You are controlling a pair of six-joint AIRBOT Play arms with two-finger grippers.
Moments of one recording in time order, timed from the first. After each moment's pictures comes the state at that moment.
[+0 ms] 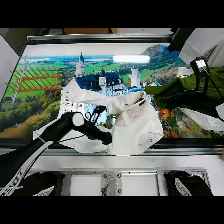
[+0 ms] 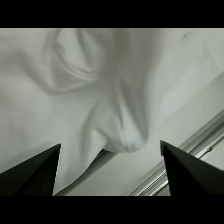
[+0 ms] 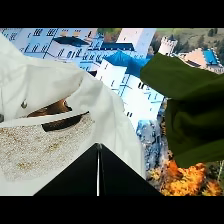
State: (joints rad) left arm -0.62 -1.28 0.81 0.99 -1.02 -1.45; right arm 0.01 -0.82 0.96 -1.14 0.93 1.15
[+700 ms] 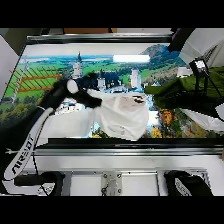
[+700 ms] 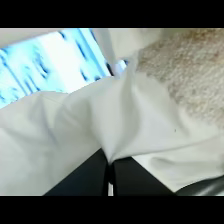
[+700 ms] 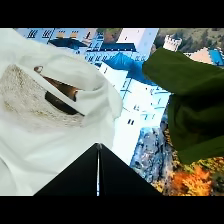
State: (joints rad) left arm -0.33 -1.51 1.34 1.24 -1.09 -1.49; right arm 0.01 -0.82 0.96 -1.14 0.94 1.16
